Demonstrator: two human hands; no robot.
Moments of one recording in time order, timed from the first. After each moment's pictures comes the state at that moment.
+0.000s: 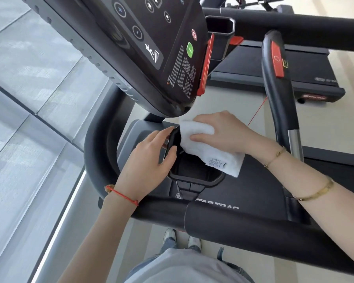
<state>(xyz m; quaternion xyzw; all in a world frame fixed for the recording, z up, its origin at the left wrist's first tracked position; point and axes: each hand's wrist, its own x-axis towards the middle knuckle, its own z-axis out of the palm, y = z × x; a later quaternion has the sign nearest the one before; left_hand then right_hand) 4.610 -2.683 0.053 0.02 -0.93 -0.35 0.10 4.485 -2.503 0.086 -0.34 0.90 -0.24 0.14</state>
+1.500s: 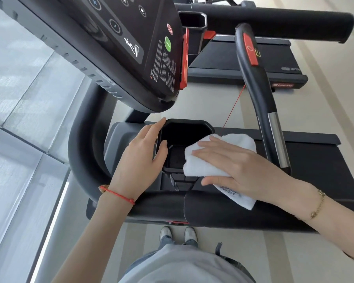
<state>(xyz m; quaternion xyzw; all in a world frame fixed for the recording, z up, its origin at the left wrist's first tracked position) 4.607 -2.684 0.050 -0.03 -0.93 -0.34 0.11 4.577 -2.445 0.075 -0.47 0.86 -0.19 -0.05</state>
